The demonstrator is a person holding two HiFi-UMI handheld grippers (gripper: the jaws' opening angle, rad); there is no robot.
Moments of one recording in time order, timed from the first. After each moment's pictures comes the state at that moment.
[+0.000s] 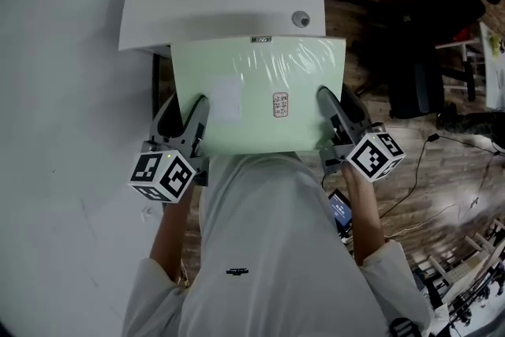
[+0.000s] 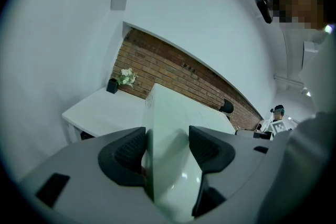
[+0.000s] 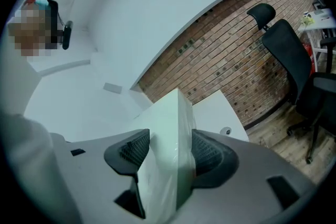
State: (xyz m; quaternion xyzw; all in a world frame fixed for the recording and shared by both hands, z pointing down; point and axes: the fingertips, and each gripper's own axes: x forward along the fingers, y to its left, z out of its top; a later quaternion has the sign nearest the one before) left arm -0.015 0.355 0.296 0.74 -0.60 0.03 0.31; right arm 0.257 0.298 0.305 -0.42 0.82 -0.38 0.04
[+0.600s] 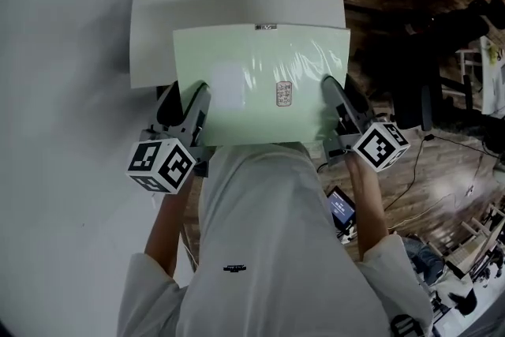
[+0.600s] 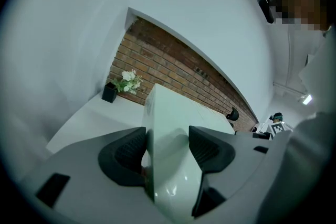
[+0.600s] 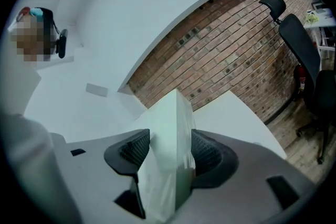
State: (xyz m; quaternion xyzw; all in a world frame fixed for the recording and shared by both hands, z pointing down) left arm -0.169 0.157 0.302 0.75 -0.57 0.01 0.33; right arm 0.109 0.117 0.299 -0.45 0.81 -0.39 0.04
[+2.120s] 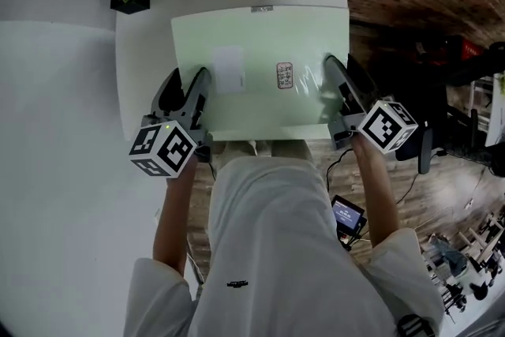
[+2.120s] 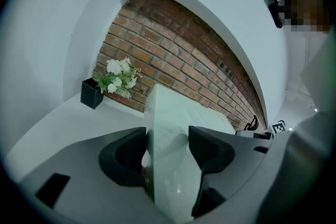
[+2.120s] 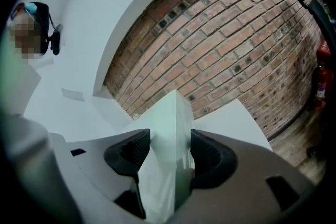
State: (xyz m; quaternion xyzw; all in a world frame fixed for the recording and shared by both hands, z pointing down) left arm -0.132 -0.095 0.354 0.72 -0.59 0.02 0.36; right arm 0.144 -0.152 0.349 -0.43 0.81 -0.41 0.01
